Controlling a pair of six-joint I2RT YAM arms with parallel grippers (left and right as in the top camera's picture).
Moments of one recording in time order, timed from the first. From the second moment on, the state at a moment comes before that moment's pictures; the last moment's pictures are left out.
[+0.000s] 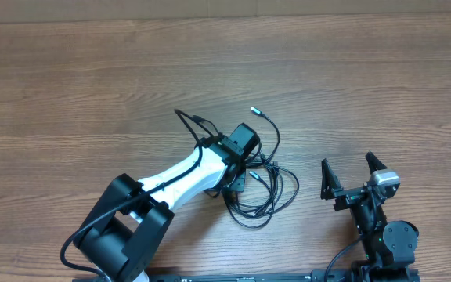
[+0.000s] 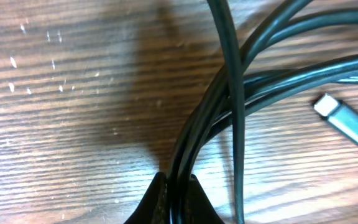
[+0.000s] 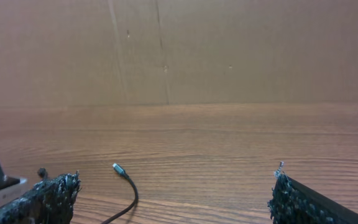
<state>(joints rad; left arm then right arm) -0.71 1.82 1.07 -0.74 -0.03 -0.59 0.05 0.01 0.02 -0.02 -0.15 0.10</state>
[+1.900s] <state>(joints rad) -0.71 1.43 1.53 -1.07 -0.07 -0.26 0.05 0.01 0.09 -0.23 -0.15 0.34</state>
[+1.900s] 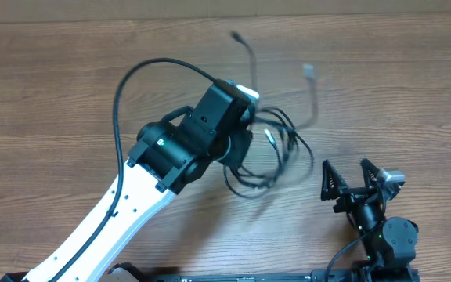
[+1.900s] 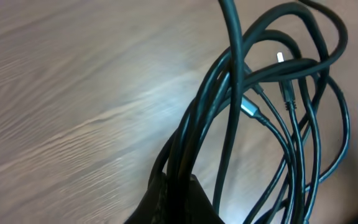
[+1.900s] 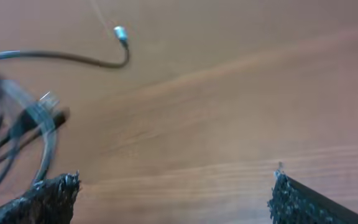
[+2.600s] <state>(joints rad) -0.71 1.43 1.53 -0.97 -0.03 -0.51 0.05 0.19 0.55 -0.60 -0.79 0.53</state>
